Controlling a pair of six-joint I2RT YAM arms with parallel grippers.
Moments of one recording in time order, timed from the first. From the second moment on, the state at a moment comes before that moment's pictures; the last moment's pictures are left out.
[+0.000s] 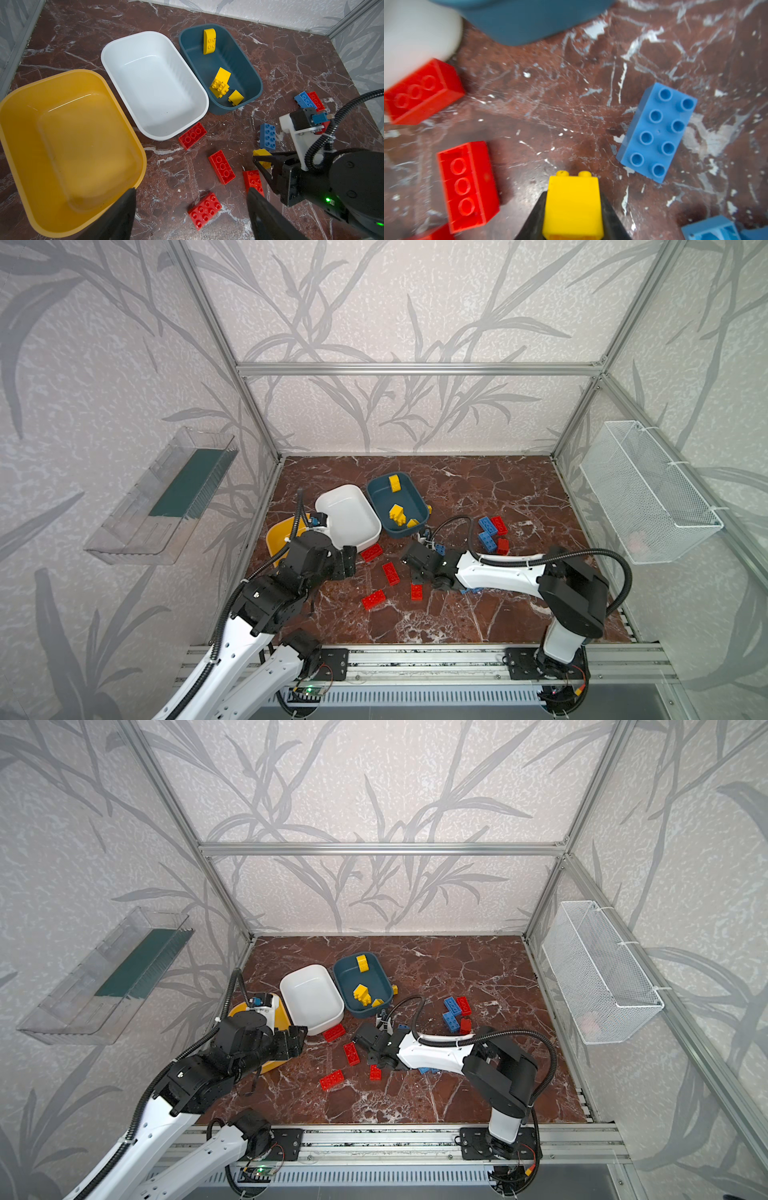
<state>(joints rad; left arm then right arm) -0.53 0.67 0.87 -0.92 -0.20 -0.47 1.04 1.74 1.07 -0.43 0.32 0.84</state>
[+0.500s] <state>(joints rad) -0.53 0.64 0.87 -0.92 -0.24 -0.46 0.89 1.75 1.42 -0.51 0.14 0.54</state>
